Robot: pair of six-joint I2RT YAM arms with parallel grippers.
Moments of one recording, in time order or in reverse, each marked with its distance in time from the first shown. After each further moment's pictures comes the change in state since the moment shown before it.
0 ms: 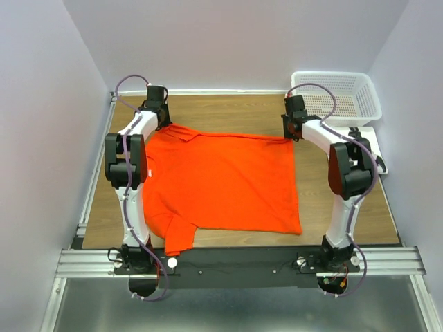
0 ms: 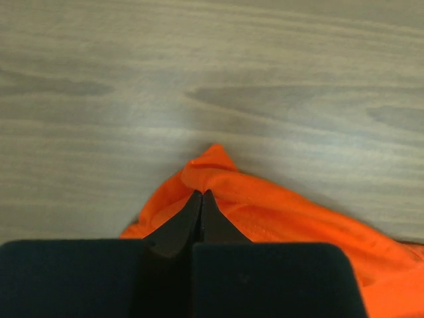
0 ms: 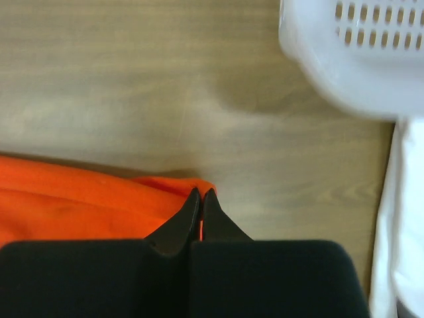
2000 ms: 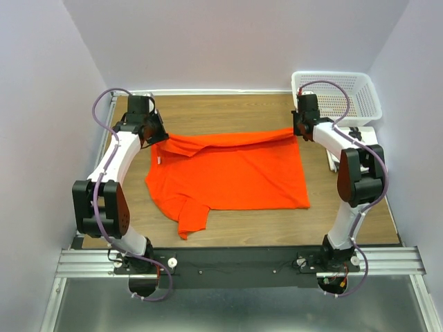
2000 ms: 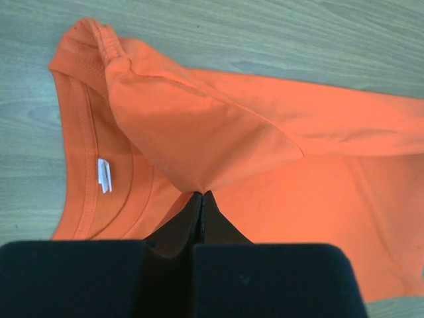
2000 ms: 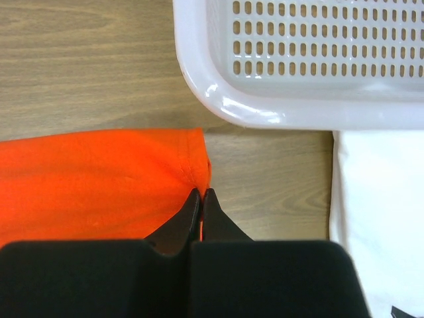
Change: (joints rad) left arm 0.000 -0.574 -0.377 -0.187 0.270 -0.211; right arm -0.069 -0.063 -0.055 0.113 -0.014 -0.047
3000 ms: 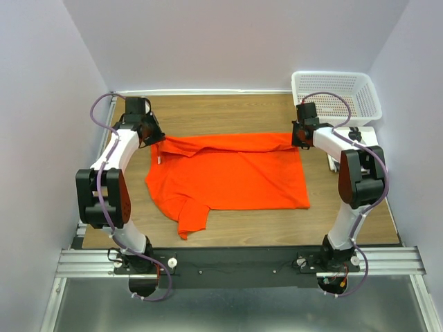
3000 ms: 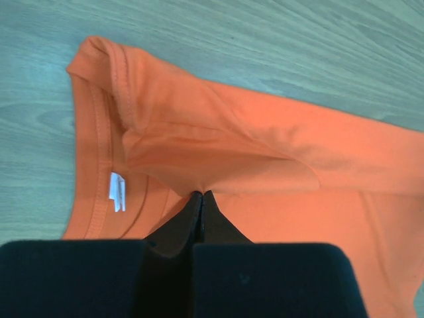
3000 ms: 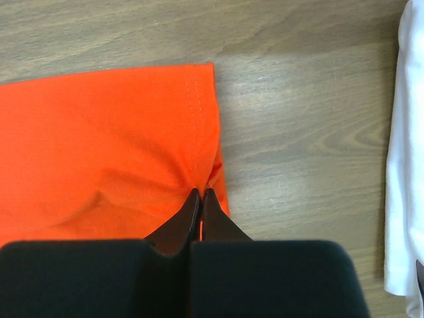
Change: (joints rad) left arm 0.047 0.085 -0.017 0.065 0.003 -0.055; right arm -0.001 -0.027 -0.098 -0.080 -0.059 0.161
